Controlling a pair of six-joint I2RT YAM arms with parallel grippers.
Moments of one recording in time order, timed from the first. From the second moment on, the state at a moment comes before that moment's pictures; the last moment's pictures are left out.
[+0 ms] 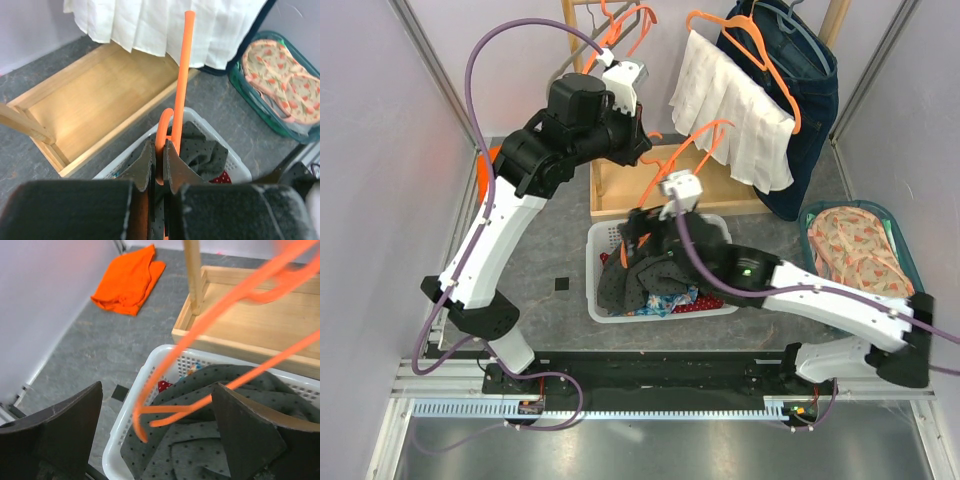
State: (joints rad) left arm -0.70 1.69 2.30 -1.00 0.02 -0.16; right arm 1.13 1.24 1.22 -0.20 0.58 0.44
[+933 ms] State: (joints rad) left arm -0.68 1.59 2.16 -0.89 -0.10 -0.22; right arm 1.31 1.62 1.52 -0.43 1.10 0.37
